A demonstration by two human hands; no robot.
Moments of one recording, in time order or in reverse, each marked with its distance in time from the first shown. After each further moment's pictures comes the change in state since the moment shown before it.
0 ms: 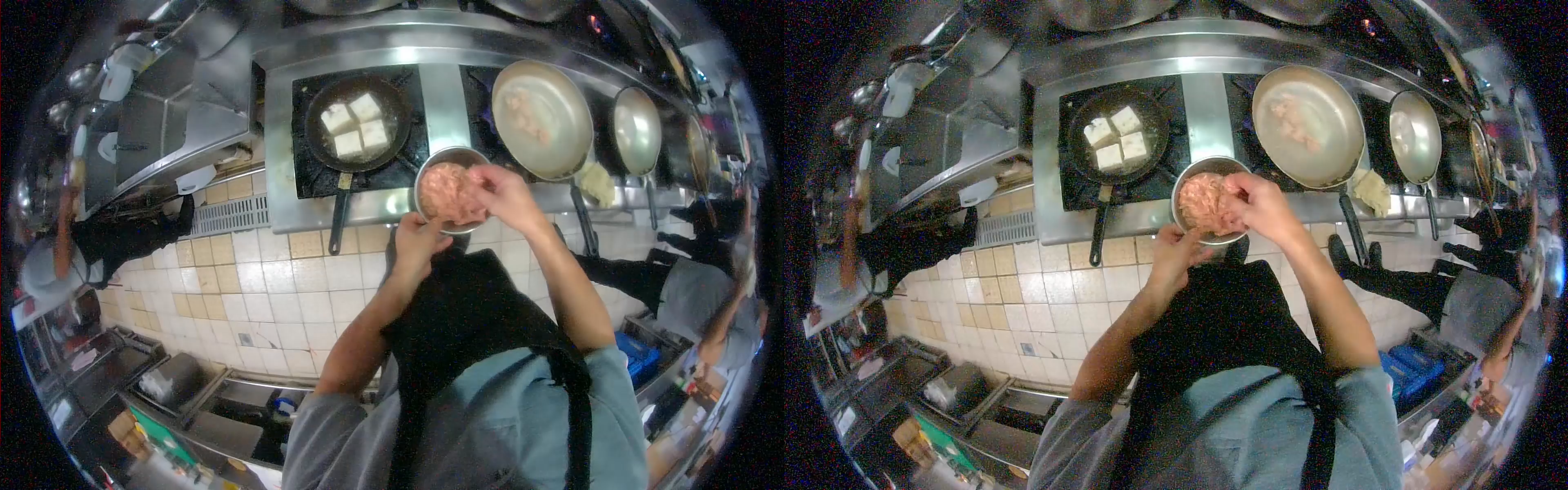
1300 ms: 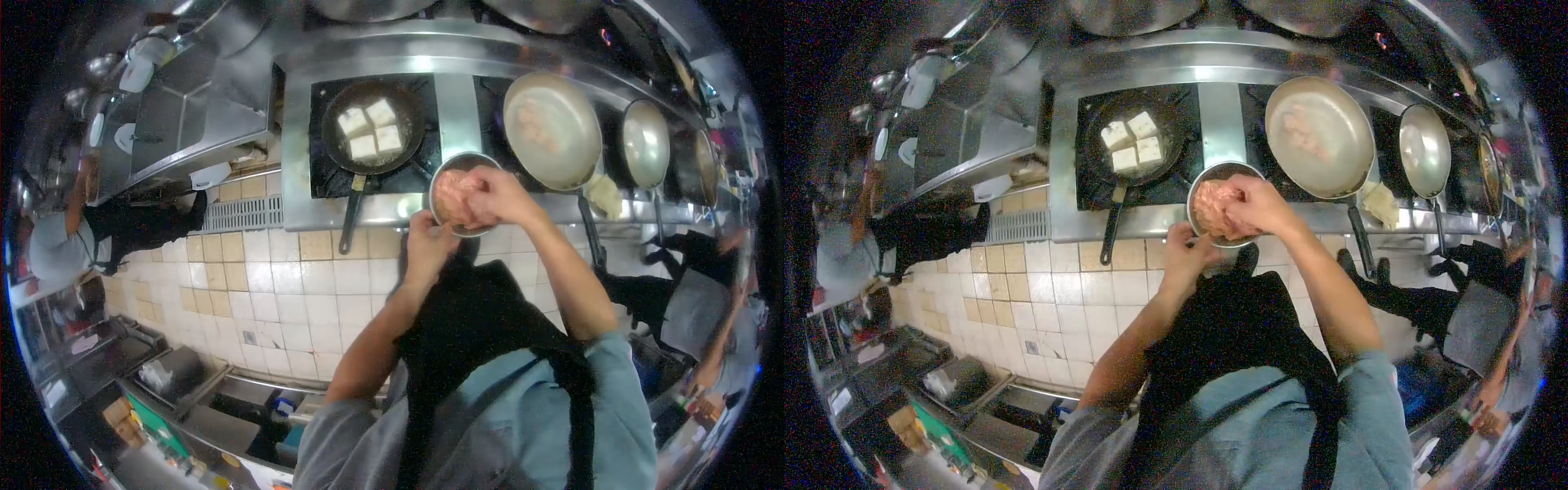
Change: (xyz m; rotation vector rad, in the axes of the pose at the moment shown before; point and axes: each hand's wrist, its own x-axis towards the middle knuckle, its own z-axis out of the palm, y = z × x) left_hand -0.010 0.001 0.006 0.155 0.059 0.168; right_hand 0.029 0.008 0.003 -0.430 -0.188 -0.165
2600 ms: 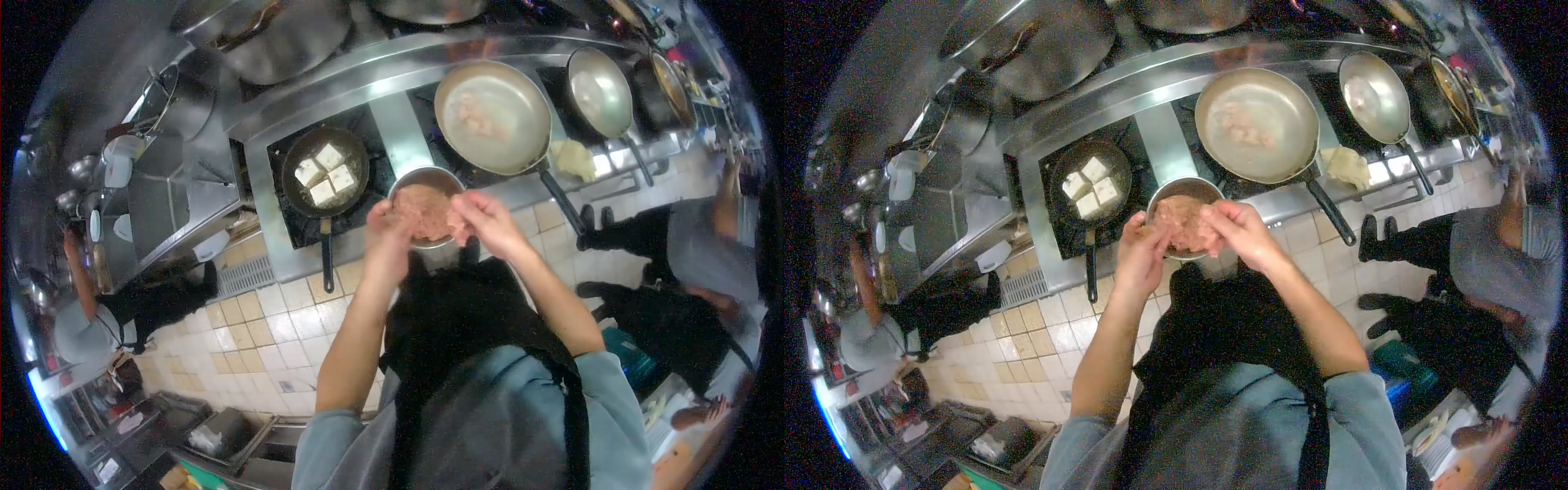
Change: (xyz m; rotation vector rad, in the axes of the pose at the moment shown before) left_hand -0.008 0.086 0.043 -0.205 -0.132 0.029; right_hand -0.079 0.003 0.004 1.165 0.203 0.103
